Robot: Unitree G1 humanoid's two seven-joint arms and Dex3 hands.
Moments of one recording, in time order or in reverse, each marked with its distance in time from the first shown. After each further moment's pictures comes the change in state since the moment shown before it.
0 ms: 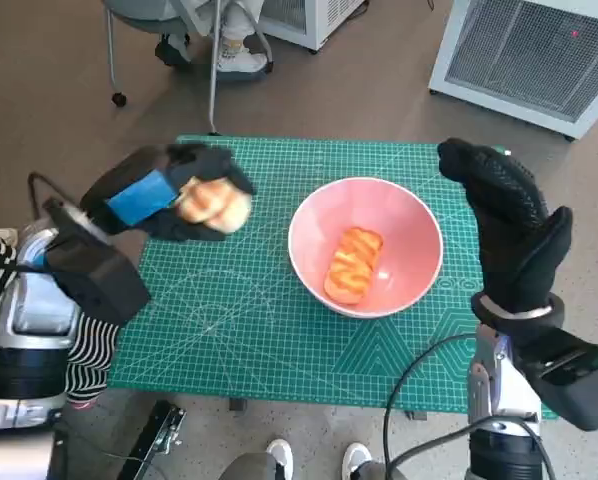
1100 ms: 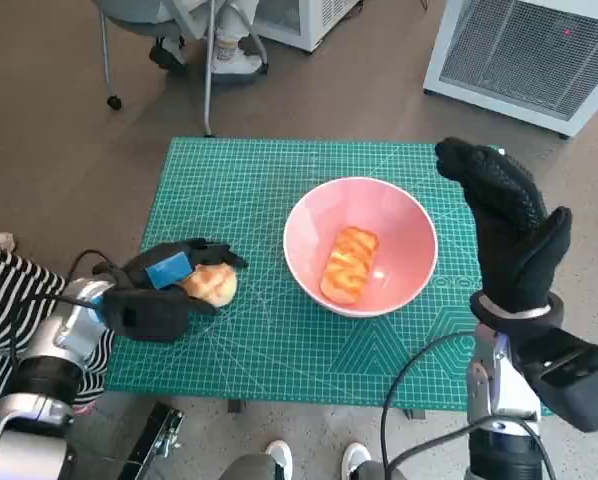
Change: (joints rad) left arm 0.086 0.103 -0.206 0.588 0.201 -0.228 0.018; right arm -0.001 0.001 0.005 -0.002 0.002 -0.001 0.000
